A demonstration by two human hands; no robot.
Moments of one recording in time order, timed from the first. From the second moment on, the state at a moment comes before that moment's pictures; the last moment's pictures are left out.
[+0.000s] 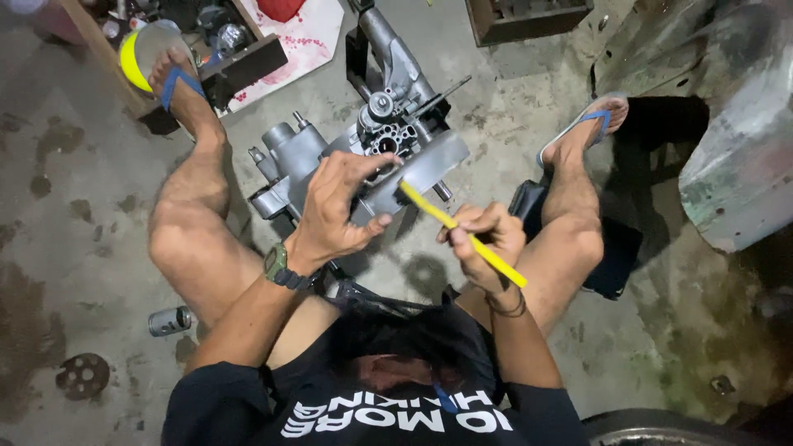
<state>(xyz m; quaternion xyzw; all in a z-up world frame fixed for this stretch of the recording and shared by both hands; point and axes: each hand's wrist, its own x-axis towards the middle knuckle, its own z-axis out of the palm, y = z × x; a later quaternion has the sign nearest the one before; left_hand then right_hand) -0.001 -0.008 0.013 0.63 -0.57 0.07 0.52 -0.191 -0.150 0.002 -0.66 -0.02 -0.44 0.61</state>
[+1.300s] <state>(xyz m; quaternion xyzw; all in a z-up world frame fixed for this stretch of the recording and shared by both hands) 0.000 -0.002 0.010 0.68 -0.56 -0.04 0.47 -0.206 -0.178 0.107 -0.97 0.14 -0.08 0.20</state>
